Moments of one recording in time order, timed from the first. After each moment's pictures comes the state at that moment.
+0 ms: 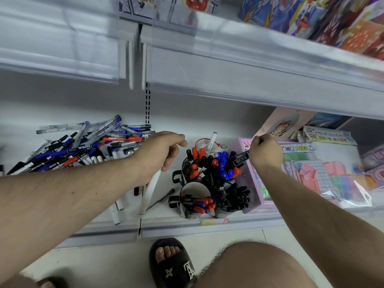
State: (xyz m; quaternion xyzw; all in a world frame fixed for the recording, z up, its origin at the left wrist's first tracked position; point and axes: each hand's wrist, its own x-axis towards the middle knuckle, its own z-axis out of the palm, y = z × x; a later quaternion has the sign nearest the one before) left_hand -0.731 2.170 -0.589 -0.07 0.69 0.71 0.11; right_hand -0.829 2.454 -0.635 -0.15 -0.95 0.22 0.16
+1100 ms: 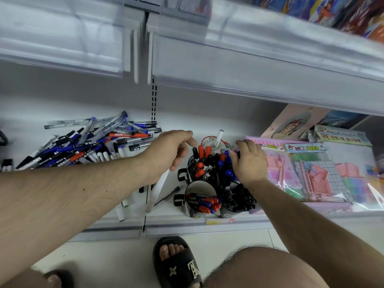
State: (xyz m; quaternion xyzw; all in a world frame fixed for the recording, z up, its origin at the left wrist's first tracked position) left_hand -0.734 2.175 -0.593 -0.06 0.69 0.71 0.13; right_hand -0.811 2.429 -0.683 0.11 -0.98 0.05 0.18
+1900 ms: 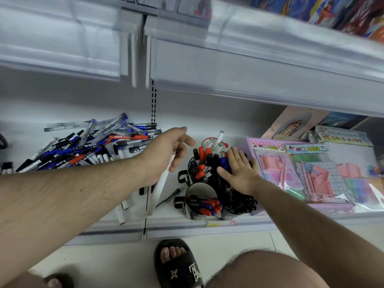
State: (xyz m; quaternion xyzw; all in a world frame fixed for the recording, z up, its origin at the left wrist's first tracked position) left_hand -0.736 2.172 -0.591 -0.07 0.65 0.74 0.13; right_hand -0.797 2.426 -0.677 0.10 -0.98 0.02 -0.19
